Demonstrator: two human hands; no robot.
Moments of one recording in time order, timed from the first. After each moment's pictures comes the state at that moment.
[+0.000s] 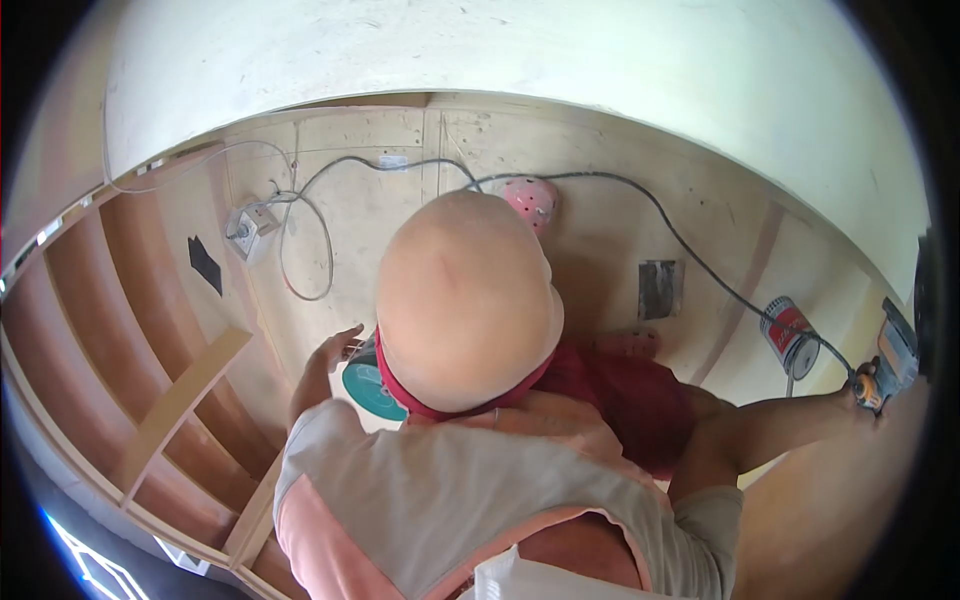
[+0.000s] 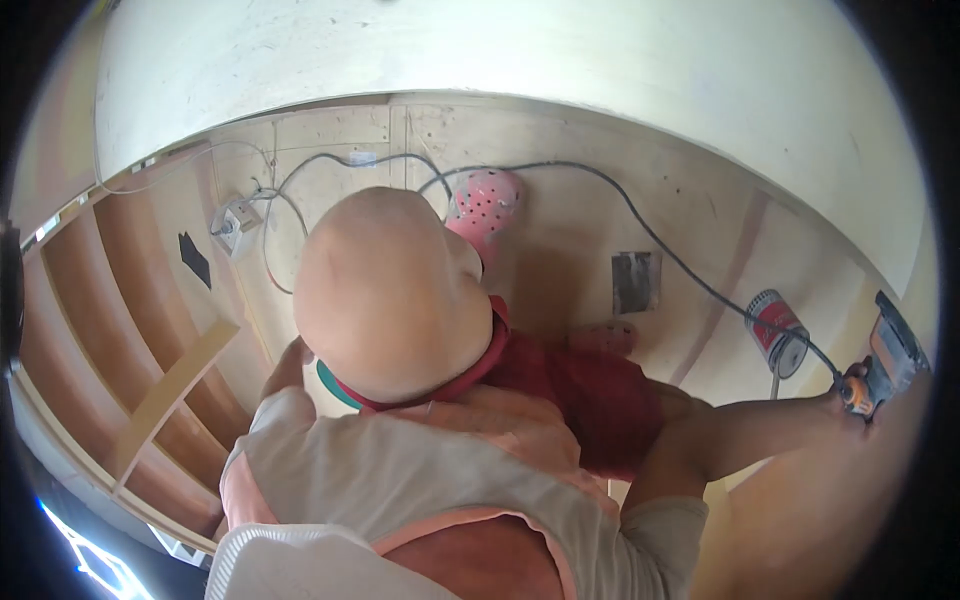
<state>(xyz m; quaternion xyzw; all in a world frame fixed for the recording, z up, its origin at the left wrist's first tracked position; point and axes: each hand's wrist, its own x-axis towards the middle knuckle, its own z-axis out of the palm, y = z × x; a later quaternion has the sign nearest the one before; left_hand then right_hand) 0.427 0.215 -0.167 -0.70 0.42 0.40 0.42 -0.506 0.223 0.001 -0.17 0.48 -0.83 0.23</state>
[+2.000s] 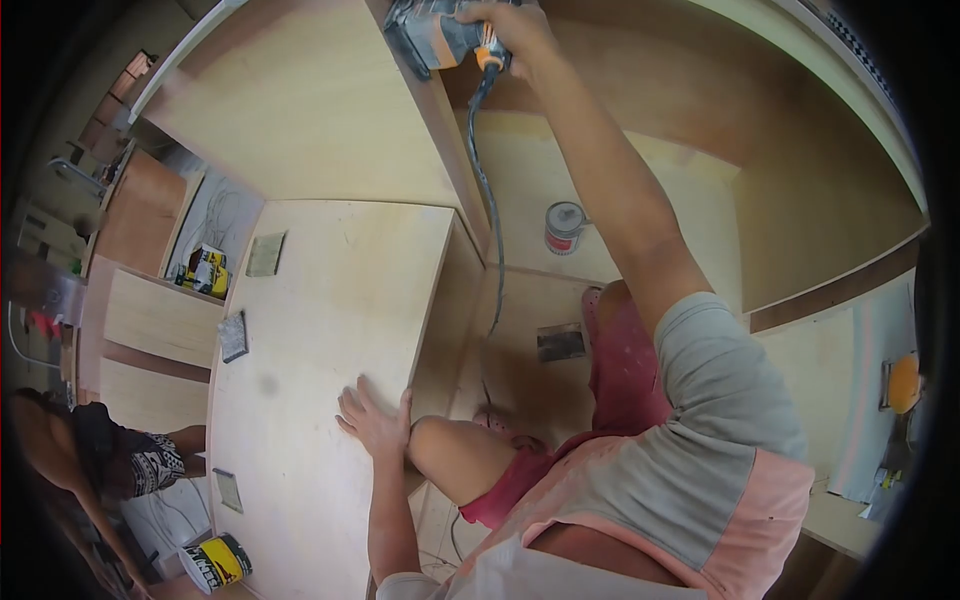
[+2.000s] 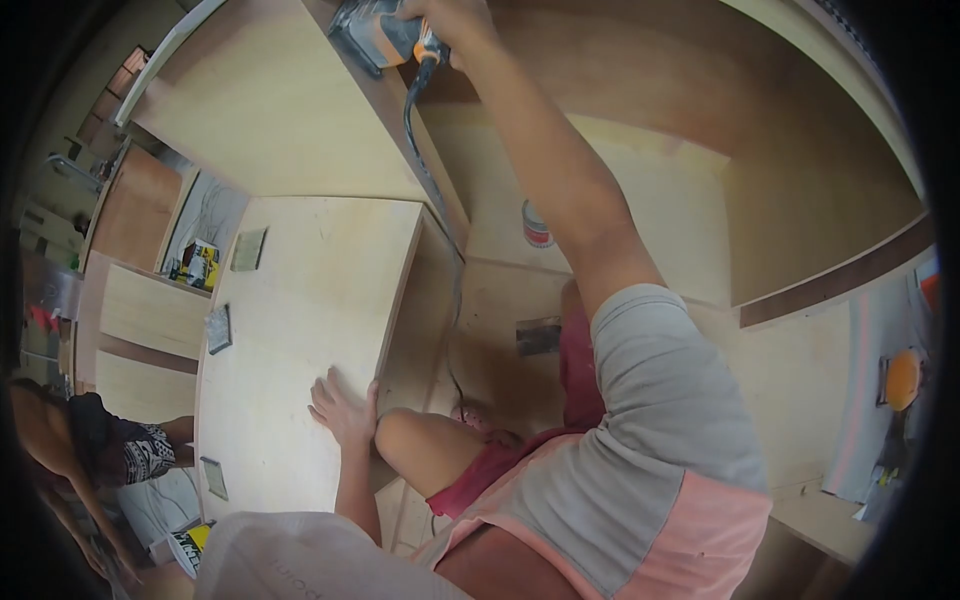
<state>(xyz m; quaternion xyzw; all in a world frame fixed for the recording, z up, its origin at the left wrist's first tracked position) 0.015 -0.107 0.031 -0.26 0.96 0.03 -0.08 -0.412 0.153 0.292 -0.15 0.51 -0.84 -0.07</state>
